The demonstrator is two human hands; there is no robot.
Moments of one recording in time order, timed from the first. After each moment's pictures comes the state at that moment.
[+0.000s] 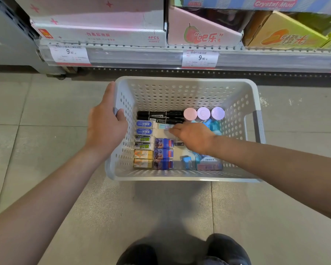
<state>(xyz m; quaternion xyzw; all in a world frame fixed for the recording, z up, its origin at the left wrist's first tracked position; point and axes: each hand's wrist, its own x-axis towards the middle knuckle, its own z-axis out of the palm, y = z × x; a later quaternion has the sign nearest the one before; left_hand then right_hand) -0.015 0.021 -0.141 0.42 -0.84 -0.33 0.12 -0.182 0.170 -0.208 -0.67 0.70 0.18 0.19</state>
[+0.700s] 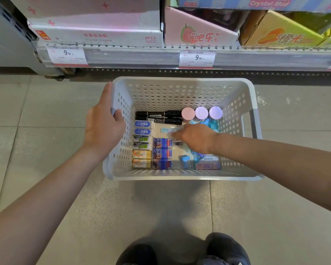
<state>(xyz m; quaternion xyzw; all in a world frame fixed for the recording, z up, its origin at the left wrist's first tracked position) -0.016 0.022 -0.139 0.42 -0.83 -0.34 0.11 -0.192 0.179 -0.212 -0.67 0.68 0.20 0.22</state>
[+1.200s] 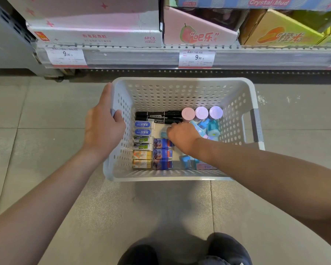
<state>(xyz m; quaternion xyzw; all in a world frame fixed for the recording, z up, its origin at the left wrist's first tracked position) -0.015 0.022 -0.141 0.42 -0.84 -0.33 0.12 -0.159 0.153 -0.208 -0.62 0.74 0.22 0.15</state>
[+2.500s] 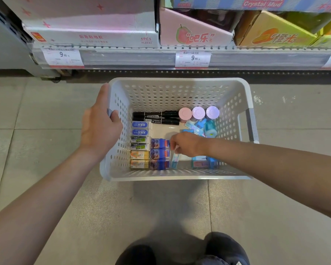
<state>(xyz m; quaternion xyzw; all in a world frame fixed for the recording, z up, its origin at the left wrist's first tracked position) -0.014 0.022 -0.141 0.42 -0.83 -0.34 0.12 -0.172 0.174 -0.212 -0.52 0.74 0.03 0.43</state>
